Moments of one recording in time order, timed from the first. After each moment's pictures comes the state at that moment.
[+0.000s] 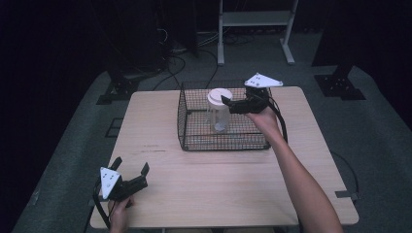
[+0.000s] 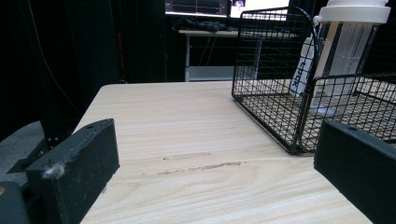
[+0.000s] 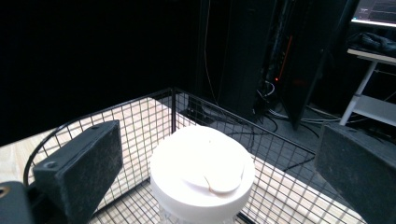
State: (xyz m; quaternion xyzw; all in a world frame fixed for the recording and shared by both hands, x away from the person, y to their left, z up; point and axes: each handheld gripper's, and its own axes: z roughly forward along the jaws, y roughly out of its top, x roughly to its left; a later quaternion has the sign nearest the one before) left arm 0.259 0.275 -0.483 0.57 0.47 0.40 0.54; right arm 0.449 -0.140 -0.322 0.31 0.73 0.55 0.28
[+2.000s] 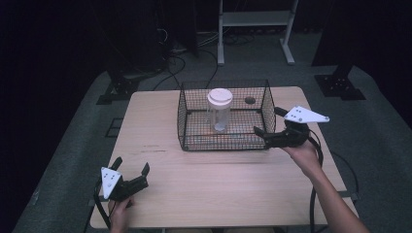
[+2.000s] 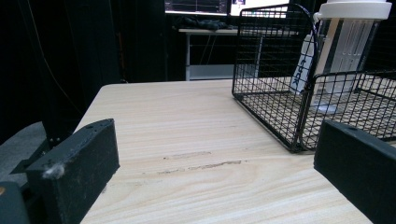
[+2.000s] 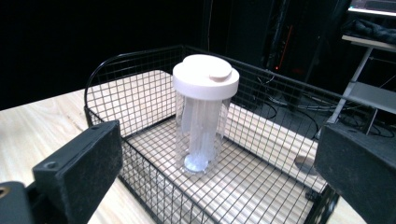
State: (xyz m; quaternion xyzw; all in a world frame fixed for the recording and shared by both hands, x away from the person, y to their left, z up) left arm 0.260 0.274 -0.483 0.58 0.46 0.41 0.54; right arm 0.353 -0.228 -0.349 0.31 0.73 0.54 0.27
